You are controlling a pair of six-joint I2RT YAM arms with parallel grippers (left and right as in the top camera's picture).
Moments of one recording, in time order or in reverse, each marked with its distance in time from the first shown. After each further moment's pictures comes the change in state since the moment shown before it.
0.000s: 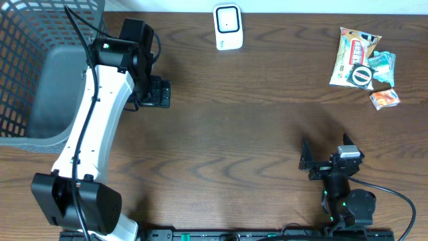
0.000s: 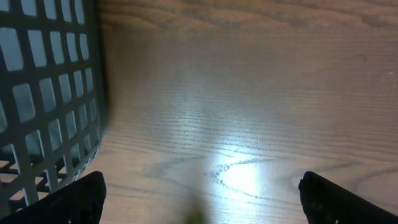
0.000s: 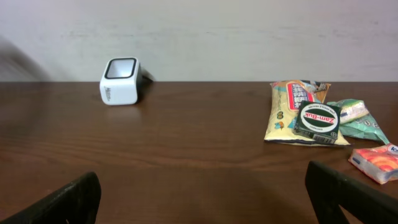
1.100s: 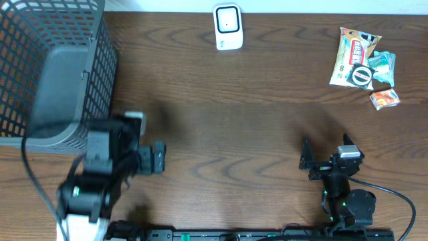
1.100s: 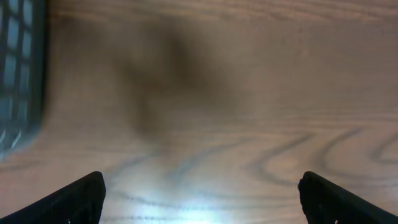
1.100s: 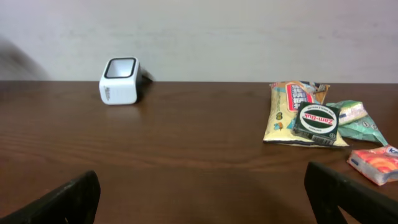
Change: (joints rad) left arm 0.052 -0.932 -0.893 0.453 0.228 0.055; right arm 0.000 0.000 0.000 0.001 0.000 0.000
